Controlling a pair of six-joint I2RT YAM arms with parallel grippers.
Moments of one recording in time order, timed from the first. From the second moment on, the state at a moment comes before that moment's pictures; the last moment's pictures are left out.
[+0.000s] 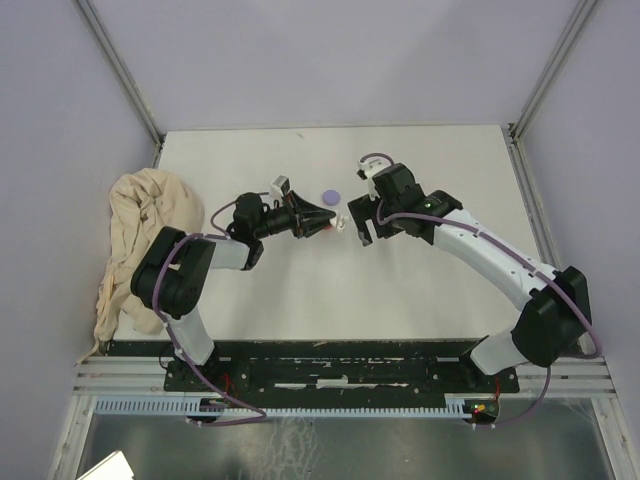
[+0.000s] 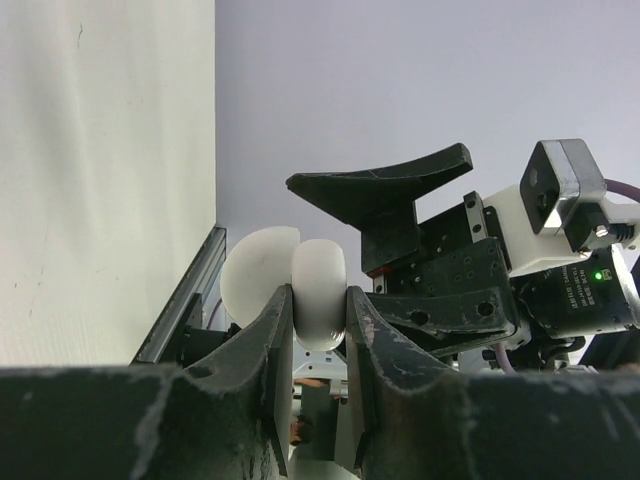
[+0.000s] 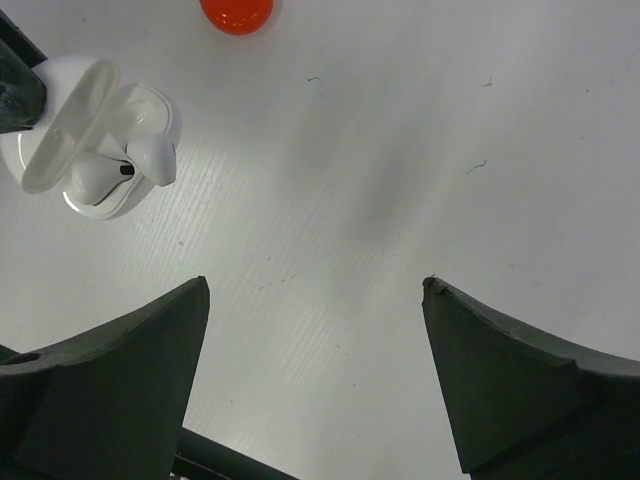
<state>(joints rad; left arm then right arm) -0.38 1.77 0.73 1.01 0.81 -1.61 0.63 1.47 1.28 -0.66 0.10 0.13</state>
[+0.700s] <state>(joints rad) -0.41 1.77 0.73 1.00 0.81 -1.61 0.65 1.61 1.34 -0.65 0.14 0.15</state>
